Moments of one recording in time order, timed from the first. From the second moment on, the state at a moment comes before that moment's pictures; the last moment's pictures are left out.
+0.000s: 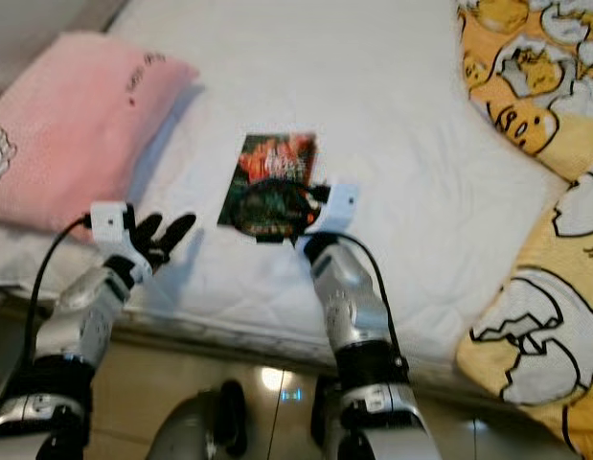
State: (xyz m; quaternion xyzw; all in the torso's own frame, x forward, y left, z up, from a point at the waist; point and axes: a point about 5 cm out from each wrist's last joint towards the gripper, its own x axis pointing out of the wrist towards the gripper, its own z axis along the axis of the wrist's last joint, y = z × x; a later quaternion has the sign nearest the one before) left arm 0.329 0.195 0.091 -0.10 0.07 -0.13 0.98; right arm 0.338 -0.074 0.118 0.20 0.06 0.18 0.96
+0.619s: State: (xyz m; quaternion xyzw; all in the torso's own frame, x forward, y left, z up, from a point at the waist) left arm 0.315 0.166 0.121 -0.01 0.00 -0.15 0.99; right arm 0.340 -0.110 0.110 -0.04 -0.01 0.05 1.00
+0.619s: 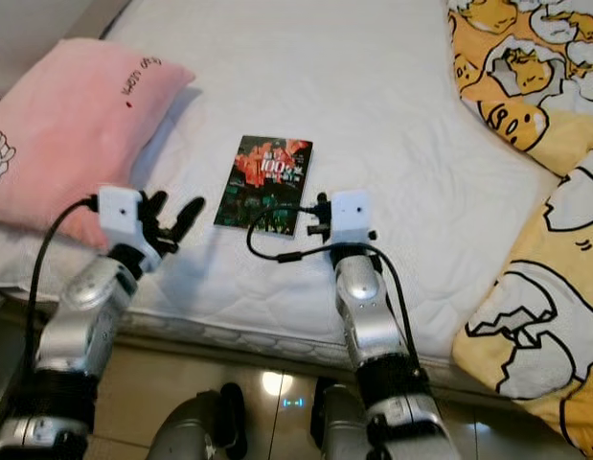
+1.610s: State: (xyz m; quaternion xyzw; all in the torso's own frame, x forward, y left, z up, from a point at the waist) left arm 0.315 0.151 0.113 0.04 0.00 -0.15 0.99; right arm 0.279 -0.162 0.108 -0.12 -0.05 0.02 0.99
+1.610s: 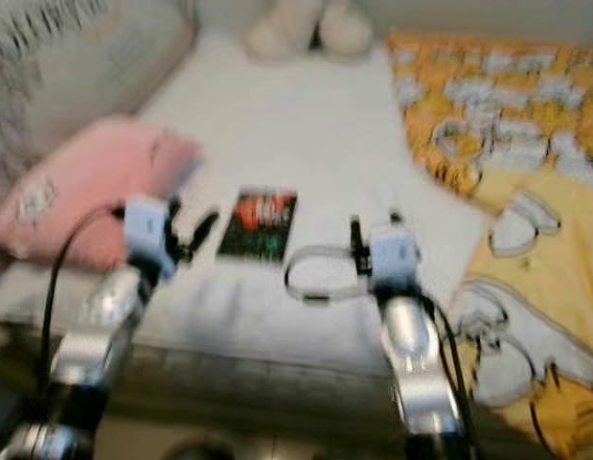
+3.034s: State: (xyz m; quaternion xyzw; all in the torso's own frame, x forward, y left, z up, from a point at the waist) left arm 0.357 0.172 0.101 0.04 0.06 -0.10 0.99; right arm 0.269 -0.154 0.093 -0.11 -0.01 0.05 0.99
